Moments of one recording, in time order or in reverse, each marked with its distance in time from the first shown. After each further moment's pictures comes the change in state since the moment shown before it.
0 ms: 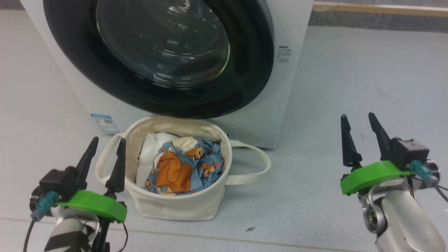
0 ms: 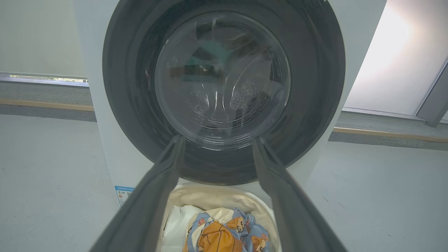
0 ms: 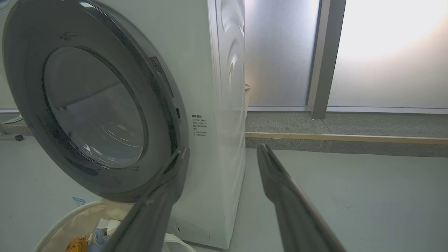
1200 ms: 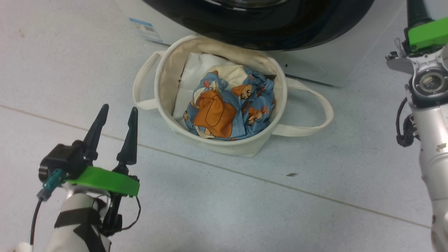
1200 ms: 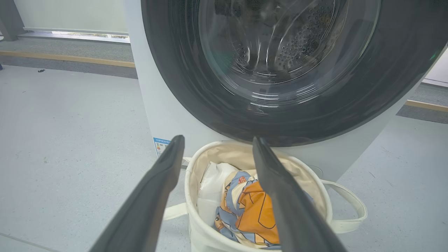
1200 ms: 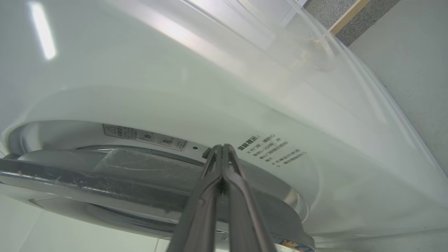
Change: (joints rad) left arm -0.088 -0.064 -0.003 -0.074 0.035 0.007 0.000; right arm -0.585 -0.080 -0.021 0.168 0.950 0.000 0.218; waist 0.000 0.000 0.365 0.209
